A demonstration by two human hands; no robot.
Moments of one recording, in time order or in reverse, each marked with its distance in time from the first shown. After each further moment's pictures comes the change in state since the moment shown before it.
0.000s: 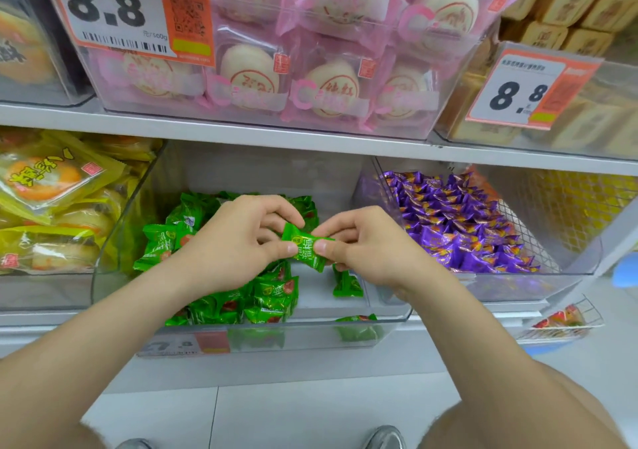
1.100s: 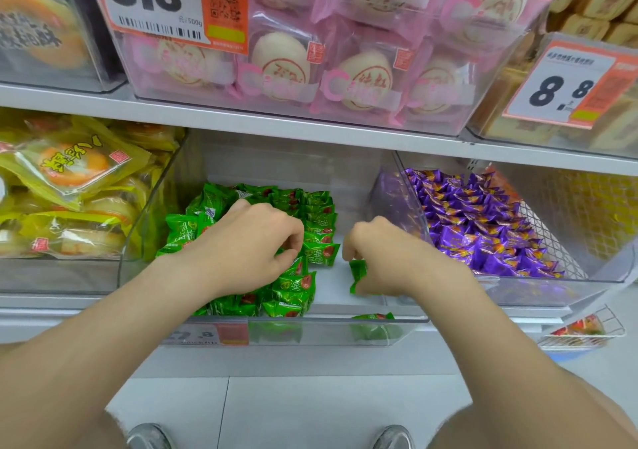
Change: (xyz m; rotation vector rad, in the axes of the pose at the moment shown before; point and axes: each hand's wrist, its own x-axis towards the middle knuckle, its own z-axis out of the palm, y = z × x) left_hand -0.005 -0.015 -0.009 0.715 -0.077 0.209; right_hand 0.014 0.000 0.005 -1.041 -0.225 -0.030
